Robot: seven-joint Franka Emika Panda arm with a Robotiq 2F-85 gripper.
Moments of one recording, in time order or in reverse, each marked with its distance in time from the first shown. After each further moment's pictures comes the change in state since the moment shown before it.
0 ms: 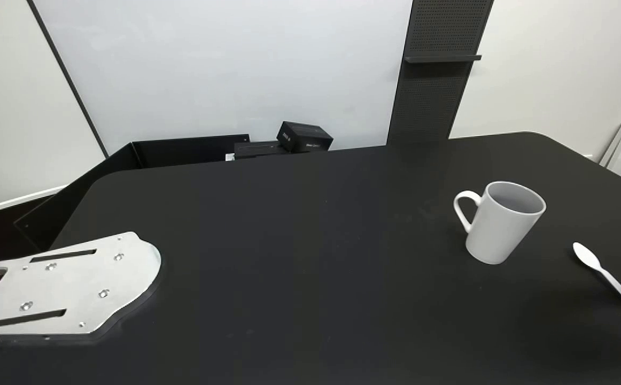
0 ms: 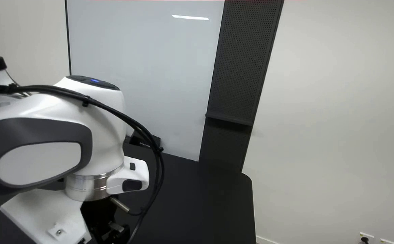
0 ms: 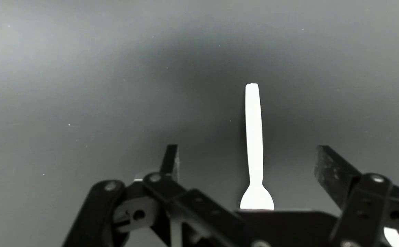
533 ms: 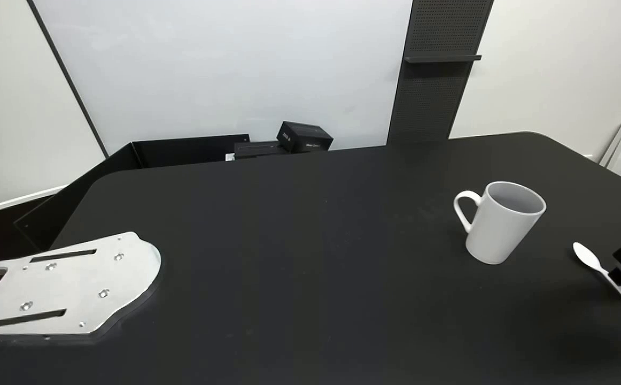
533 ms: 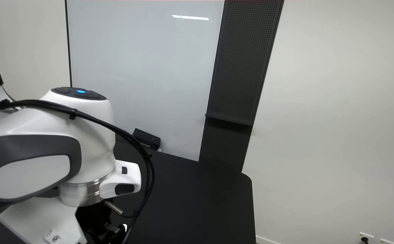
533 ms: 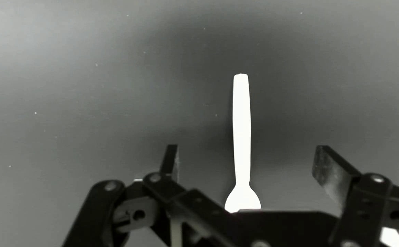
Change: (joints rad) arm 0.005 0.070 0.050 -0.004 0.035 0.126 -0.015
